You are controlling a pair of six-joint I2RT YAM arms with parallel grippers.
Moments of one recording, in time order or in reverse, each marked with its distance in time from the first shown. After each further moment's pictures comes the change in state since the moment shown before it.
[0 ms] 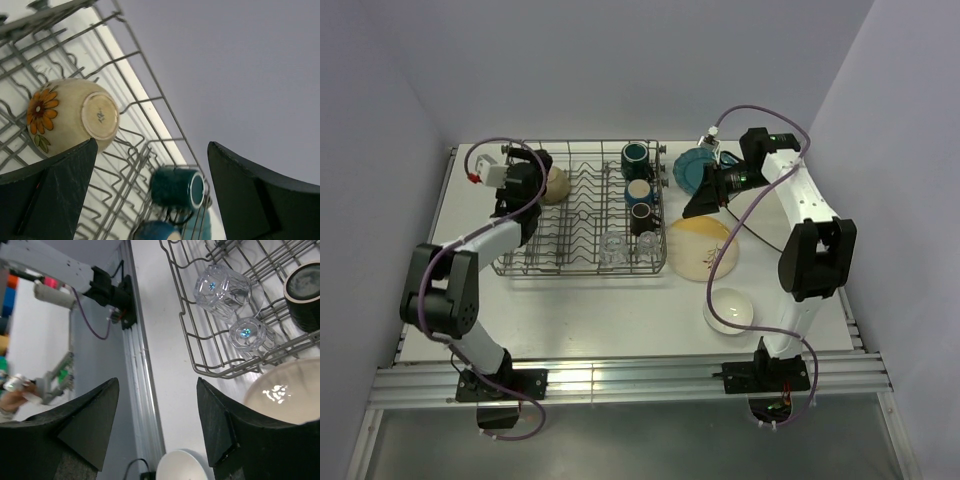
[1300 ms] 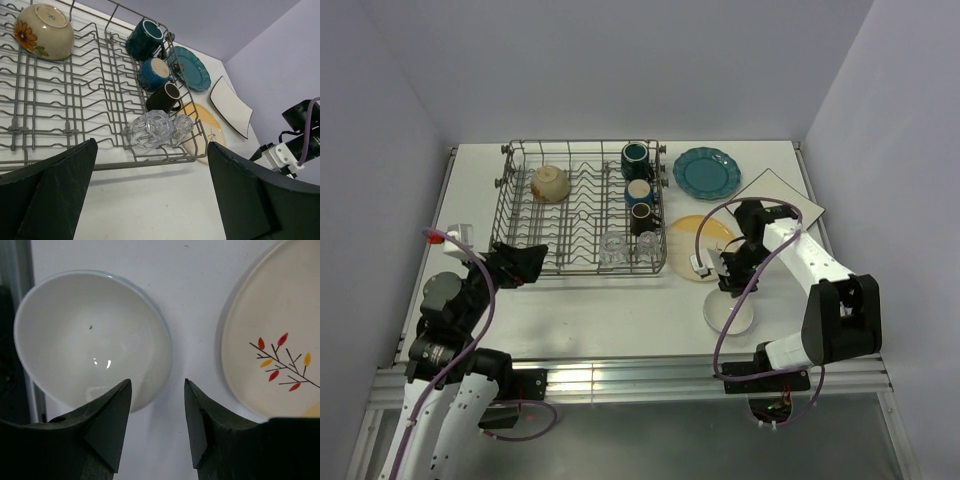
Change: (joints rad) left arm -0.005 -1.355 -0.389 -0.789 0.619 0.608; right arm 0.079 -0.446 -0.744 0.132 0.834 -0.972
